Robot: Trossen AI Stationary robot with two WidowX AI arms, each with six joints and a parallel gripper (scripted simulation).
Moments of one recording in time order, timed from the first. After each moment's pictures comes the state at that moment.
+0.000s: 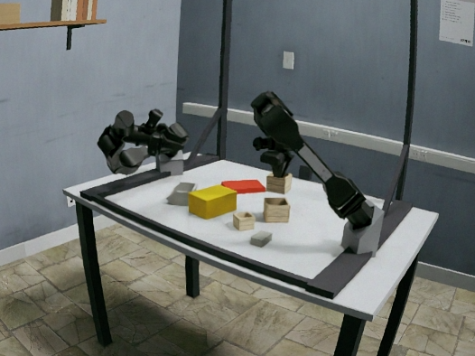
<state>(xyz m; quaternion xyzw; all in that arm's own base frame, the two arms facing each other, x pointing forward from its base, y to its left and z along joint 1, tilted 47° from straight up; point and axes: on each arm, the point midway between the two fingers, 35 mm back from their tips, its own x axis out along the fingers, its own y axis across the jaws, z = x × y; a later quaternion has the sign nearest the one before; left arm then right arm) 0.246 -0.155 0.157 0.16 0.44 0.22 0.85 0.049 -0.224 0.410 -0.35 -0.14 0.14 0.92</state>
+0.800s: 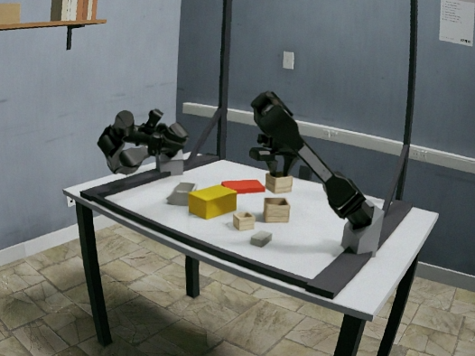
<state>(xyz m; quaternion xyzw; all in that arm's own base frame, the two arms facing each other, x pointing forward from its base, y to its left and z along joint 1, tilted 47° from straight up) 0.246 -0.155 0.158 0.43 0.49 0.07 0.75 0.050 -0.224 0.410 -0.35 -0.14 0.14 0.92</state>
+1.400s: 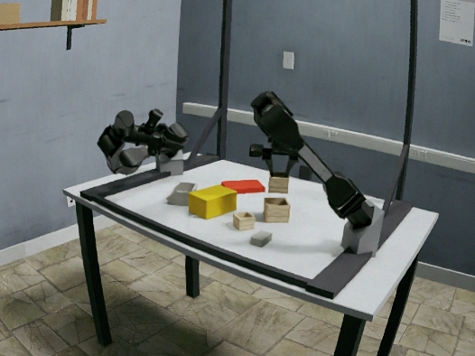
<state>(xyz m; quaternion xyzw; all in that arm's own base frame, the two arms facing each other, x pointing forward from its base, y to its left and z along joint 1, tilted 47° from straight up) 0.246 -0.155 0.158 0.62 0.49 -0.07 0.61 0.049 -0.224 0.410 -0.35 -0.14 0.14 0.92</state>
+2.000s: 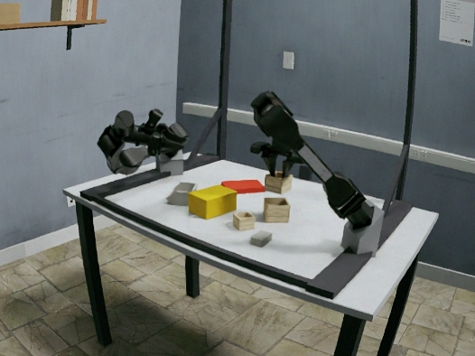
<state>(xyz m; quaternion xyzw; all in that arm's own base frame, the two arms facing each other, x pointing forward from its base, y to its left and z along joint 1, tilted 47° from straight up) 0.246 -0.155 0.158 0.76 0.45 -0.20 0.42 0.049 -0.224 0.410 -0.35 -0.14 0.14 0.92</state>
